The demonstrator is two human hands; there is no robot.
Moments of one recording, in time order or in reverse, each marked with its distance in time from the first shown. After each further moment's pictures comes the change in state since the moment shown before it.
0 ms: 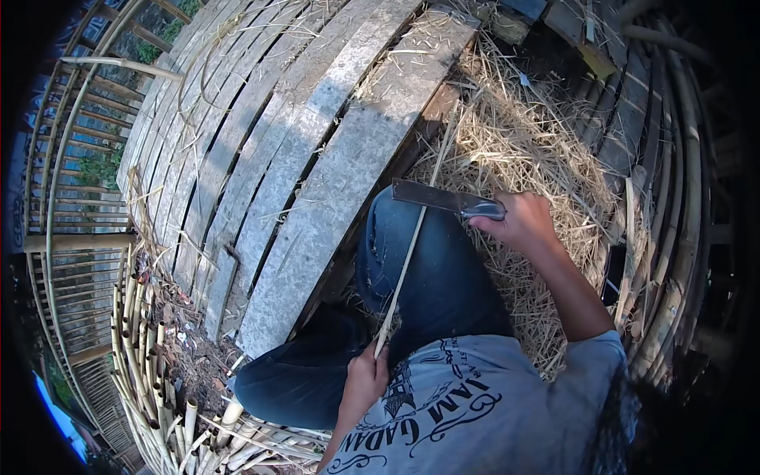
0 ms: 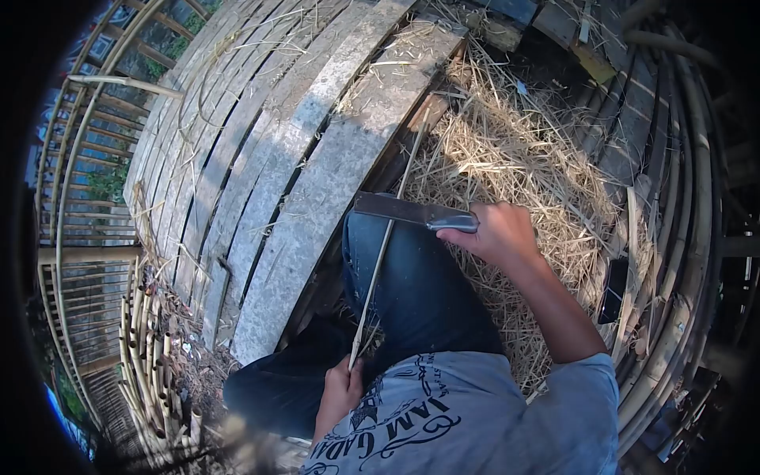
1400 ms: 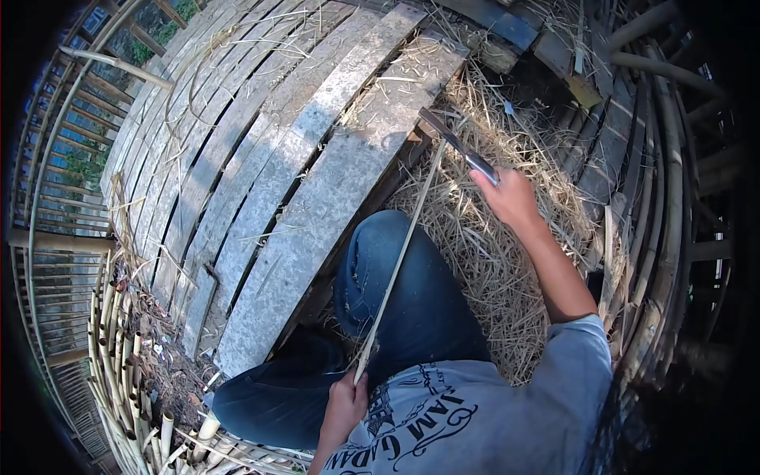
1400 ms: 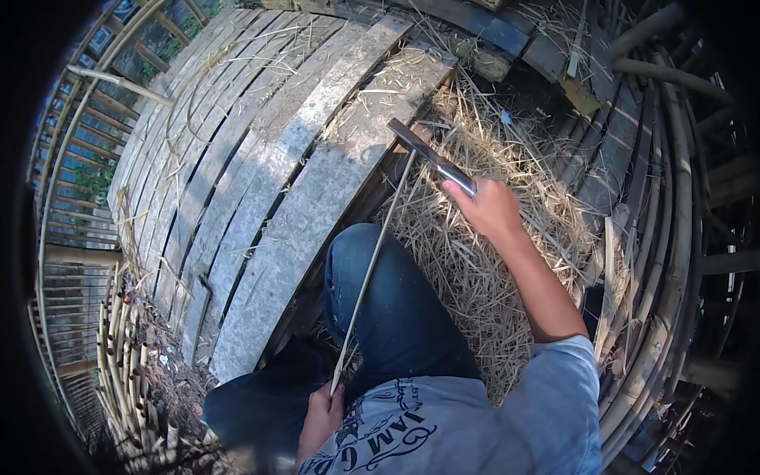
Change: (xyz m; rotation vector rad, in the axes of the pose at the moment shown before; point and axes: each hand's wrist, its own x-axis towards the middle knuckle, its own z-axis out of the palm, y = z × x) left_hand 0.001 -0.006 0.006 -0.050 -0.004 -0.036; right_hand 0.075 0.055 -0.015 0.123 0.264 0.100
